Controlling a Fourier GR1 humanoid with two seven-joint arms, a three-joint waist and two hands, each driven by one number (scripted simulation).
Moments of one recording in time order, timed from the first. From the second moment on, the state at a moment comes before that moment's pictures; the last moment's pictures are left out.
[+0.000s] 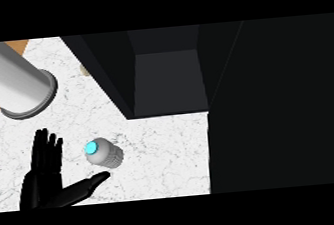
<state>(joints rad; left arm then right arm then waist) 0.24 0.01 -0.01 -1.74 0.13 0.26 -0.04 0.78 -0.16 0.34 -2.50 -0.06 0.23 -0.14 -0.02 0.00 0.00</state>
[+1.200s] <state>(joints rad) -0.14 0.02 0.19 -0.73 0.25 -0.05 -0.69 0.96 -0.25 0.44 -2.50 -0.03 0.22 -0.33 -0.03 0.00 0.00</state>
